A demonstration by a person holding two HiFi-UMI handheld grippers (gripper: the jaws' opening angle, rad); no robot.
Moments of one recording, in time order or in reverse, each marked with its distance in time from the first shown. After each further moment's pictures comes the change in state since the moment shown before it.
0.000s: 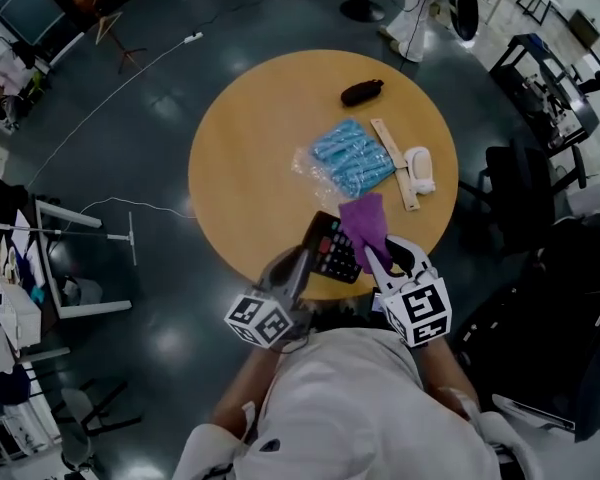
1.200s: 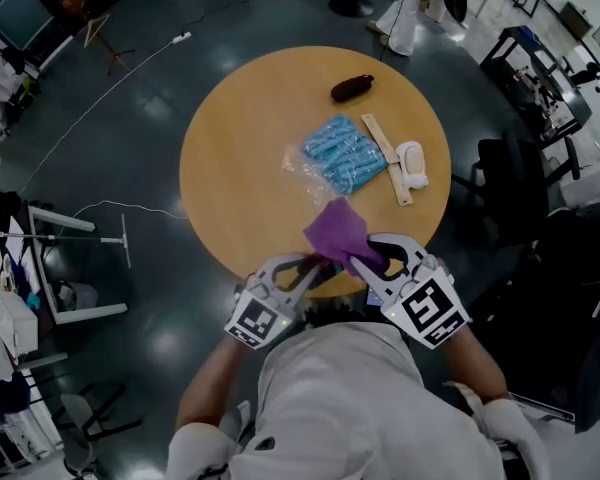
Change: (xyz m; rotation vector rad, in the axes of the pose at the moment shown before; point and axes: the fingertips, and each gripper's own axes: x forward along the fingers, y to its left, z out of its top) left arm 0.004 -0.046 -0.029 0.816 0.323 -0.306; right arm -0.018 0.036 0.035 -0.253 0.093 0.269
